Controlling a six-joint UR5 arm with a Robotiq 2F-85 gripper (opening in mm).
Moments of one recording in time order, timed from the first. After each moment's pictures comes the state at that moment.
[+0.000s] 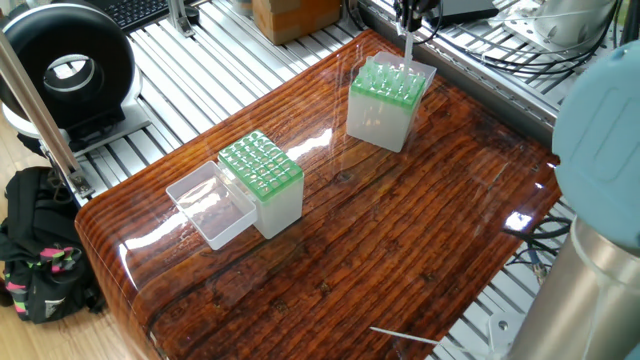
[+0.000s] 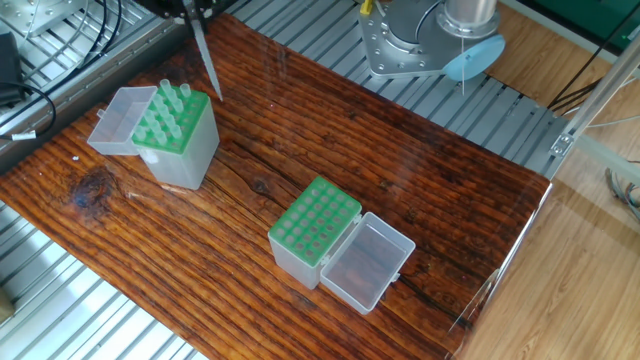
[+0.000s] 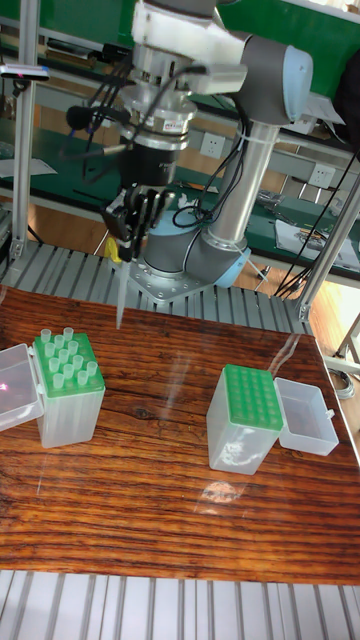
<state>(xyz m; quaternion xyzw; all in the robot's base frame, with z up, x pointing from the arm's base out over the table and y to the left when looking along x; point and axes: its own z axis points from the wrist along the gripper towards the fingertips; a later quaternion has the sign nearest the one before) 0.489 -0.085 0.303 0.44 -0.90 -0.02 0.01</state>
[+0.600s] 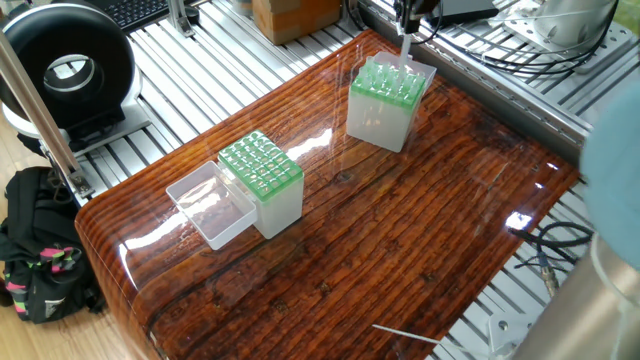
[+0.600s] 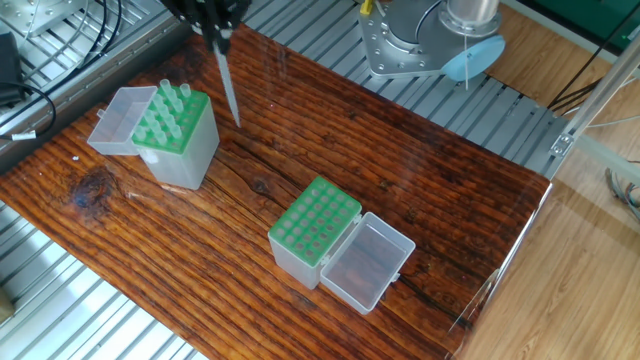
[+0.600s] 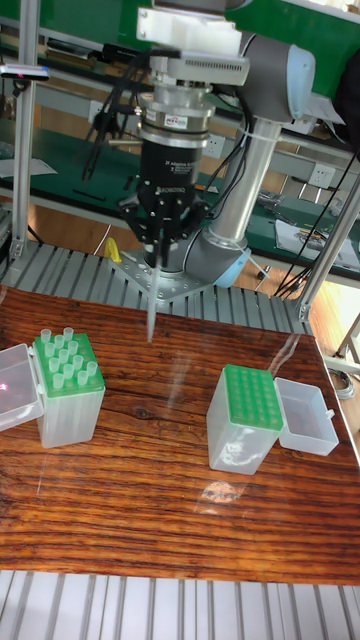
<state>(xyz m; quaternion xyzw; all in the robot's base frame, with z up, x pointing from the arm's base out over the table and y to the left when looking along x) 0.497 -0.037 0.303 0.16 -0.99 -0.07 -0.03</state>
